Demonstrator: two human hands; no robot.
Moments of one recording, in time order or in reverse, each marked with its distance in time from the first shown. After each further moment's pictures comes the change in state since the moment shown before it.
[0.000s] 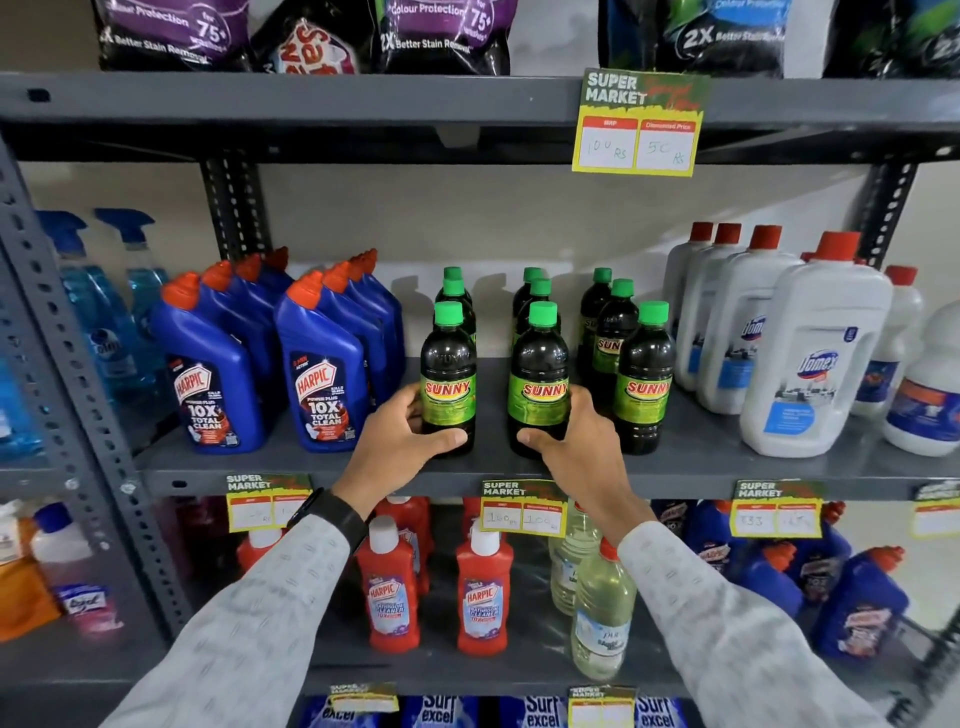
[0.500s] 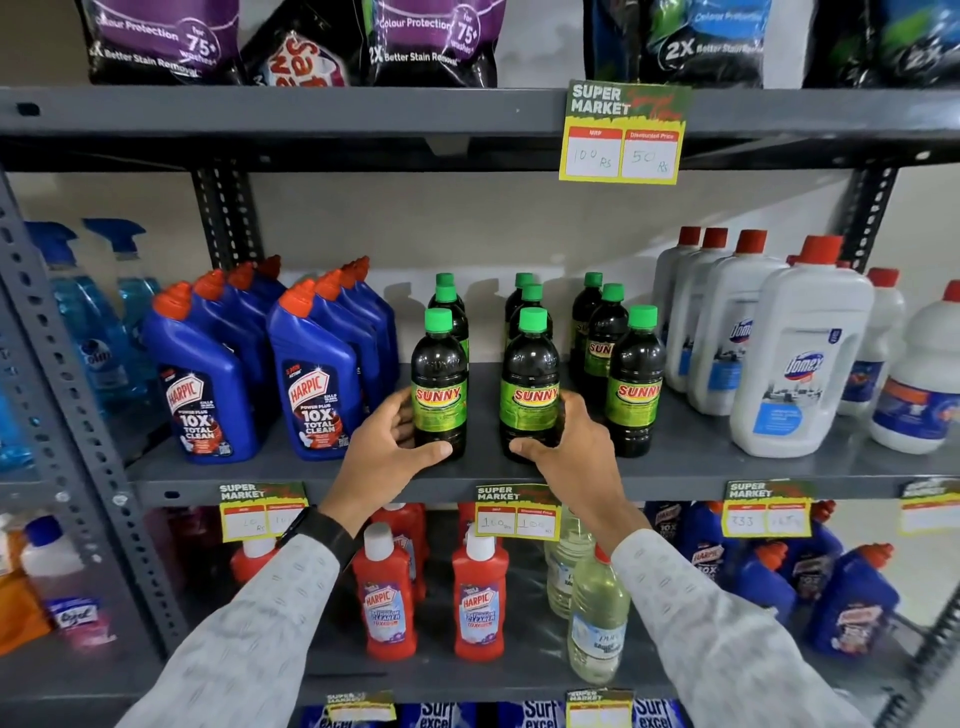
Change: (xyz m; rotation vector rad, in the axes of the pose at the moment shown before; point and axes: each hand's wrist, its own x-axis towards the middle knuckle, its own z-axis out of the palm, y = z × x) left_hand -0.012 0.002 -0.002 -0.086 0.024 0.003; right_hand -0.003 0.004 0.001 0.053 0.028 0.003
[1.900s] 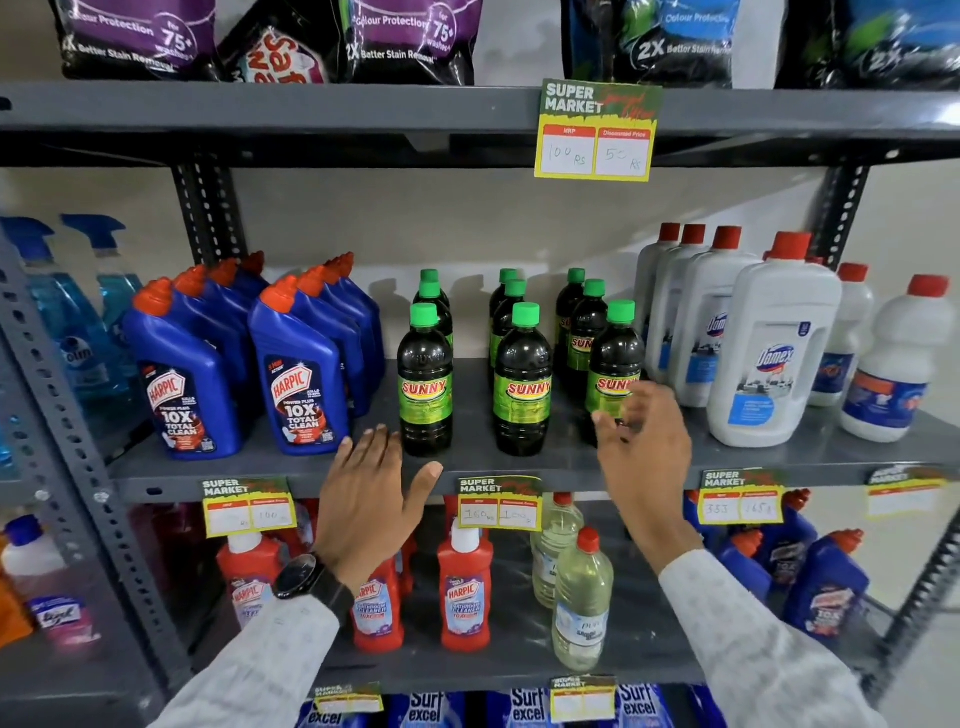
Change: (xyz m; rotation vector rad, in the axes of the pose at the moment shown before) left_hand -0.049 -0.010 0.020 1.120 0.114 0.154; right_hand -0.019 0.029 -0.063 0.039 0.451 -0.071
